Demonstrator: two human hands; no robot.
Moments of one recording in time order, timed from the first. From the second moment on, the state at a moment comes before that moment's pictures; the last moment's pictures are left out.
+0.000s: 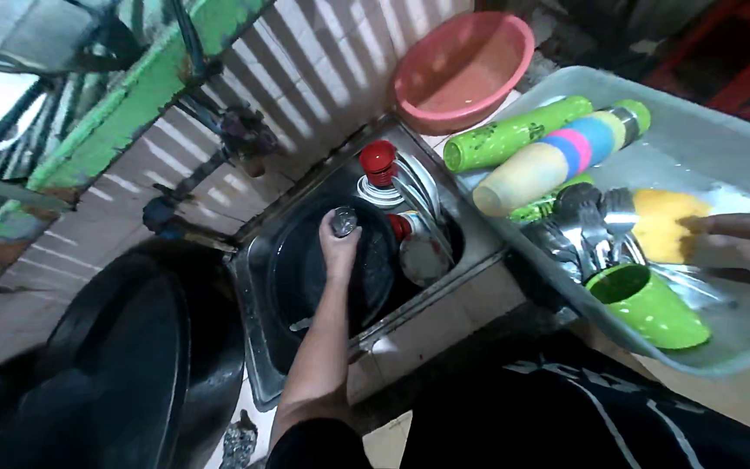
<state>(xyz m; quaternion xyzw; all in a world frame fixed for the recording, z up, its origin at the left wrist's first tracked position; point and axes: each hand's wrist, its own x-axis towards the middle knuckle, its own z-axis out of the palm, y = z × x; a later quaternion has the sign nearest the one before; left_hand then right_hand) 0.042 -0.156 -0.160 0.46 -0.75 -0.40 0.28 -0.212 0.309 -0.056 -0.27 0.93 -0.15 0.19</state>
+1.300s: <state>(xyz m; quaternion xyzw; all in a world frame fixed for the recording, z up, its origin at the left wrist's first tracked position) -0.119 0.128 -0.067 0.25 -0.62 -0.73 0.14 -0.297 0.278 -0.088 -0.28 0.82 -0.28 0.41</state>
